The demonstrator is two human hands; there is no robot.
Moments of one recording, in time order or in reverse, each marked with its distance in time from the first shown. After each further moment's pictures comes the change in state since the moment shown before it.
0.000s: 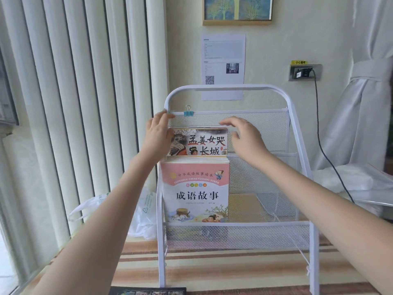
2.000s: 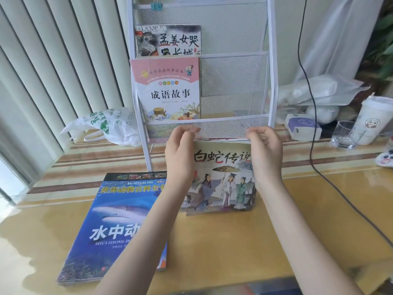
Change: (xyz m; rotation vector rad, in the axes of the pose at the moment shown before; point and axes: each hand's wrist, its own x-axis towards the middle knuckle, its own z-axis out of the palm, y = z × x) left_hand -0.266 0.165 -0.009 -0.947 -0.066 -0.669; right_hand -0.265 -0.039 -0.054 0.533 0.252 0.797
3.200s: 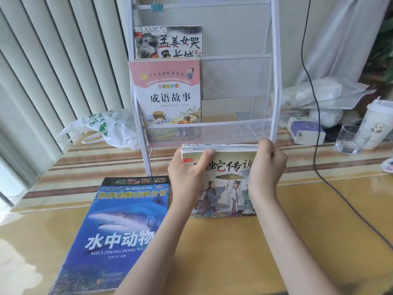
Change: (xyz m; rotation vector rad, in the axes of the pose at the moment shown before) left_hand -0.006 -0.037 0.007 0.004 0.043 0.023; right_hand -0.002 0.013 0.017 0.093 0.261 0.067
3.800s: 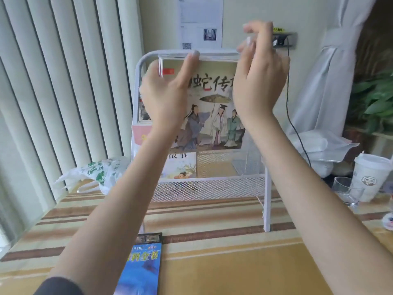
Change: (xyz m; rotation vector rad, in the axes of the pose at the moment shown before) left_hand 0.151 0.183 0.030 -0.065 0.172 0.490; right_hand 0.103 -0.188 0.093 -0.165 0.287 -1.221
